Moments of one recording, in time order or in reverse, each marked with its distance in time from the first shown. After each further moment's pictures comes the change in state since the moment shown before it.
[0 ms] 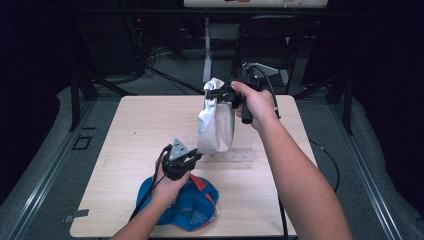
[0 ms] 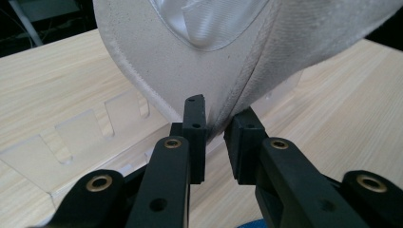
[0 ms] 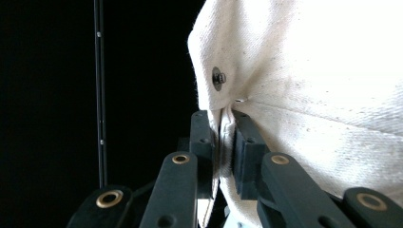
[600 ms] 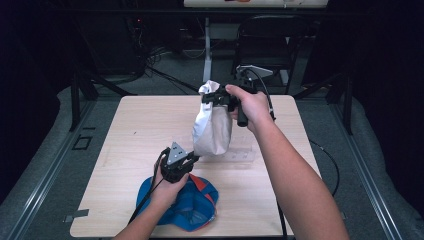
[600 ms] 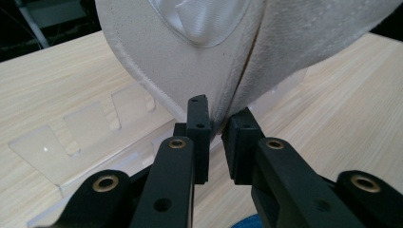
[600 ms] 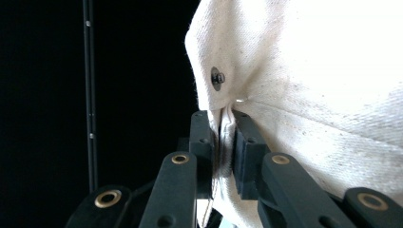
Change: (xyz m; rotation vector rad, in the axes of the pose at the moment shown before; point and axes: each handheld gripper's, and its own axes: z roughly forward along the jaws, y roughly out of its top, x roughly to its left) left arm 0.000 -0.010 -0.002 -0.017 0.021 0.017; right arm 0.000 -0.003 0.013 0.024 -0.029 -0.022
